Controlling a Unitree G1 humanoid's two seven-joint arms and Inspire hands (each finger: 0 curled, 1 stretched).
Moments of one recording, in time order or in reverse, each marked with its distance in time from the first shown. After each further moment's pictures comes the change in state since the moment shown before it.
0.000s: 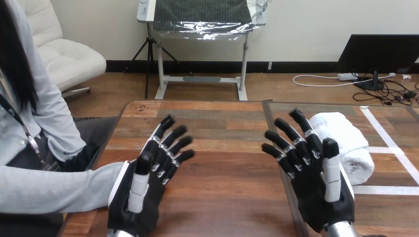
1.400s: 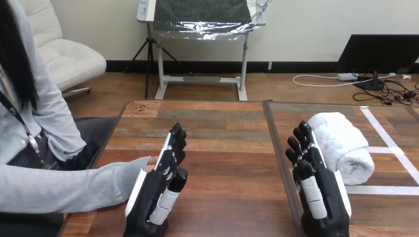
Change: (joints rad) left arm -0.009 0.006 -0.114 0.153 0.199 -0.255 0.260; right arm -0.007 -0.011 0.060 0.251 -0.220 -0.442 -0.218
